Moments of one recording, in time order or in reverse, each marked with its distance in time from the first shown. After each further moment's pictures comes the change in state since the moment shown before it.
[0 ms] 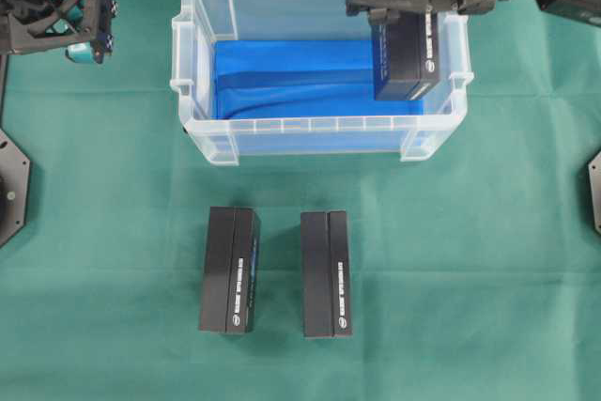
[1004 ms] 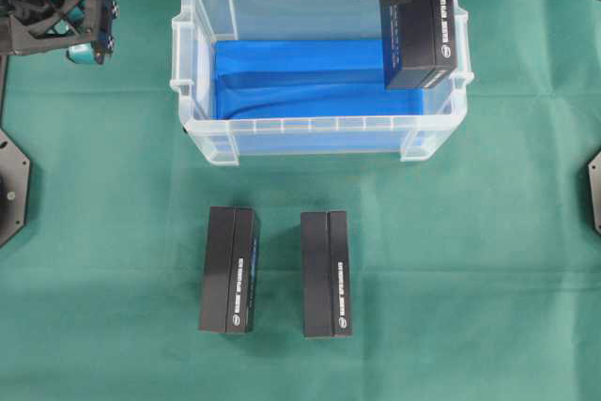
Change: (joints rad) left arm 0.002 0.002 0.005 -0.002 0.000 -0.003; right arm 0.008 0.002 -0.127 0.000 0.130 -0.037
